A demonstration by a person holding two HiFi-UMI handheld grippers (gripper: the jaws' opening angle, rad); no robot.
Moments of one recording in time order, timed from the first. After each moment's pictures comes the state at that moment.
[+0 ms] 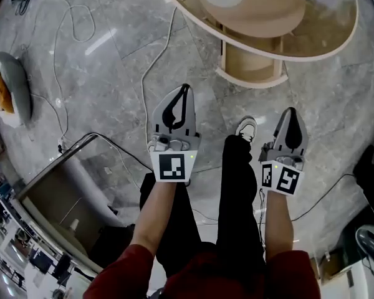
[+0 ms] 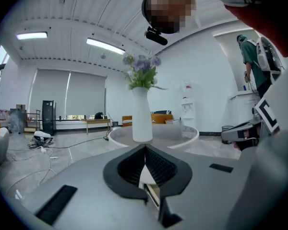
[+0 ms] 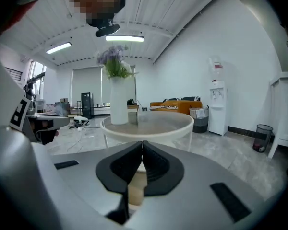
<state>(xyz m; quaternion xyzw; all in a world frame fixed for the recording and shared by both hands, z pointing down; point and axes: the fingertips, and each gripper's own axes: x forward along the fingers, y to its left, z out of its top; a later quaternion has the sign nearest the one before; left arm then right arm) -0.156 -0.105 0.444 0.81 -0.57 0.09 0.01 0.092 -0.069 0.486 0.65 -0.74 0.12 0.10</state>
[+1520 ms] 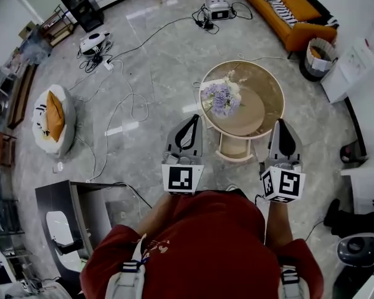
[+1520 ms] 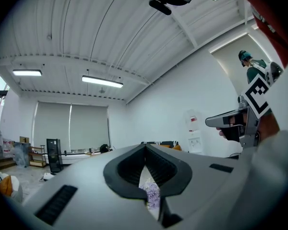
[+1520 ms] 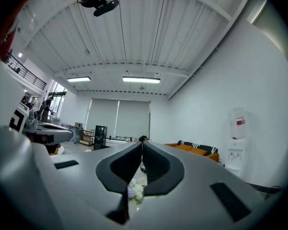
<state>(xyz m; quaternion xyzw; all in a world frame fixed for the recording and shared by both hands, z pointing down) -0.153 -0.058 -0.106 0.79 -0.61 0.05 -0.05 0.068 -0.078 -0.113 0.59 -0.81 -0.02 -0.01</state>
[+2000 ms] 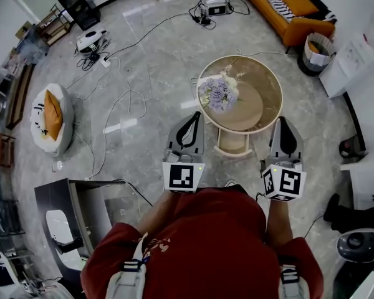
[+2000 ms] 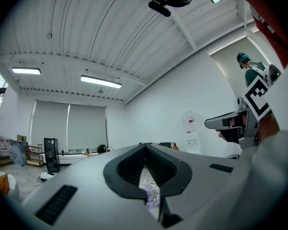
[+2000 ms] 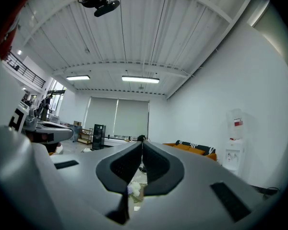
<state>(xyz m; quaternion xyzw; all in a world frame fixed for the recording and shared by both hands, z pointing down) -0.134 -0.053 -0.103 0.80 -0.60 0.04 -0.05 0.084 -0.070 -0.107 0.60 -0.80 -0.03 -0.01</state>
